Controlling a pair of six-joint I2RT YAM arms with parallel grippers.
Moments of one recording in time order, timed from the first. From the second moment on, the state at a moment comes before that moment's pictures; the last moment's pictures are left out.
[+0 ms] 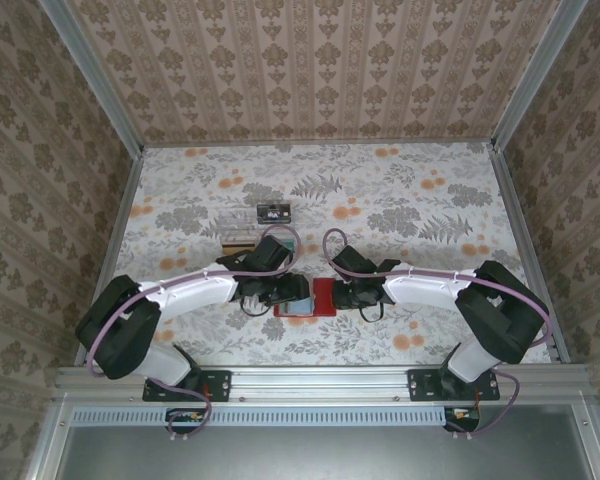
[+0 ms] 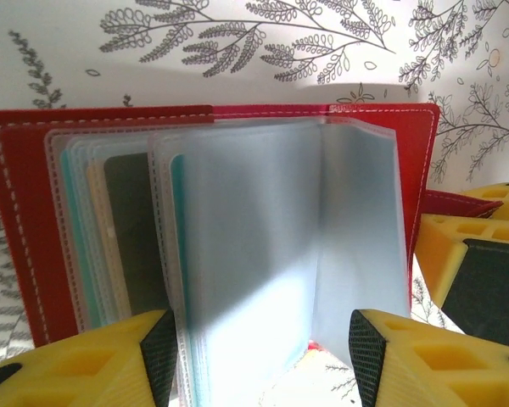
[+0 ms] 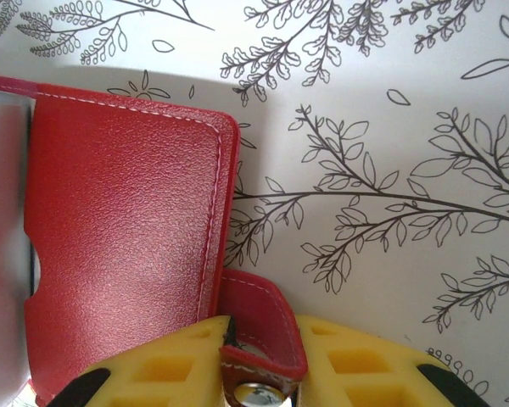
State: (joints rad) left arm -0.82 1.44 0.75 -0.38 0.25 -0.84; right arm 0.78 1.57 0.76 -0.36 -0.02 0.70
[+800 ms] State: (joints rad) left arm -0.83 1.45 0.77 -0.44 0.18 -0.84; right arm 0.78 1.57 0.77 -0.36 -0.02 0.70
